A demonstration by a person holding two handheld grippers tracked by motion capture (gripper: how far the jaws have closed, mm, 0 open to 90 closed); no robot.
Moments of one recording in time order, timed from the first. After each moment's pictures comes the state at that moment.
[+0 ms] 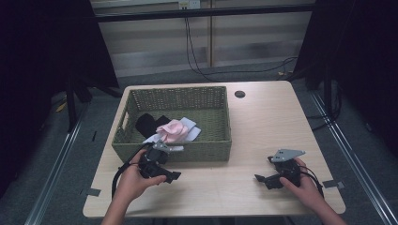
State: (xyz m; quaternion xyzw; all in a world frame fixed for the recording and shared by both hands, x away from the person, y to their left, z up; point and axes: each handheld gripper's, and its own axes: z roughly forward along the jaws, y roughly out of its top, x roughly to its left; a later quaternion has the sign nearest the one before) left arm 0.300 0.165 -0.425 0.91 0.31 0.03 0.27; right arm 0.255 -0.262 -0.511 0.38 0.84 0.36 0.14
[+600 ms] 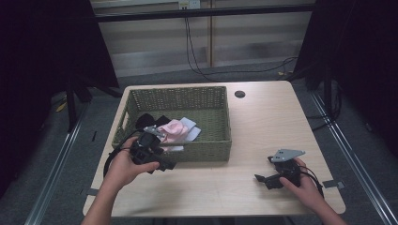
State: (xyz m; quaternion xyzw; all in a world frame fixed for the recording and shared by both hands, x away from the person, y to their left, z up) left arm 0.318 0.173 -0.380 0.91 0.32 0.00 0.28; right arm 0.255 -0.262 -0.511 0.38 0.84 0.36 0.15
